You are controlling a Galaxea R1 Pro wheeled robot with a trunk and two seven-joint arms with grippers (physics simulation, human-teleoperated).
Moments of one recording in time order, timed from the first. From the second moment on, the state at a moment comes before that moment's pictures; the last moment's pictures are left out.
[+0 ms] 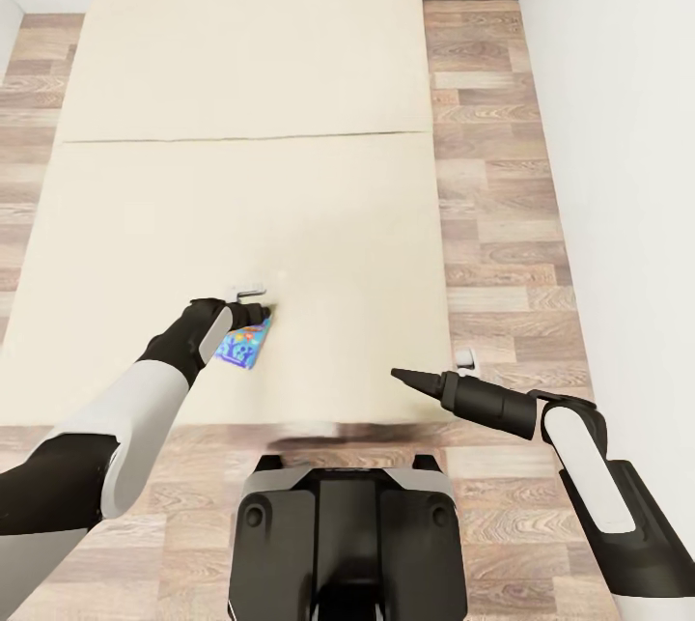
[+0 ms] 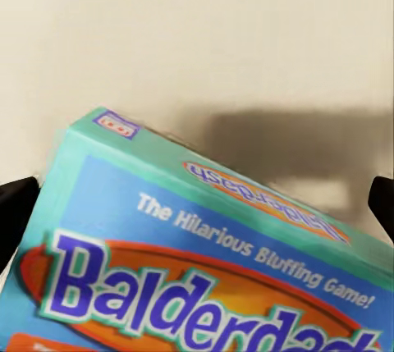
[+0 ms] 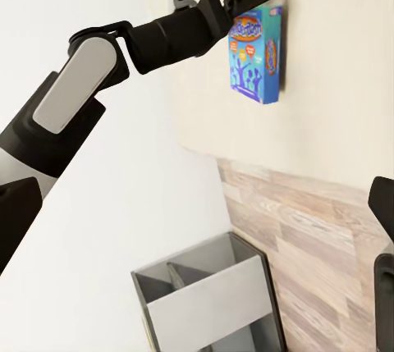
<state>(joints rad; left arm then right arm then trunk) -1.18 0.02 -0.06 -0.50 0.20 0.54 0.07 -0.47 -0.19 0.05 -1.58 -0.97 1.04 0.47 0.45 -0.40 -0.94</state>
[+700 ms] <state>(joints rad) -1.18 0.02 -0.06 -0.50 0.20 0.54 0.07 -0.47 -0.19 0.05 -1.58 -0.97 1.04 0.47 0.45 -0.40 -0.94</state>
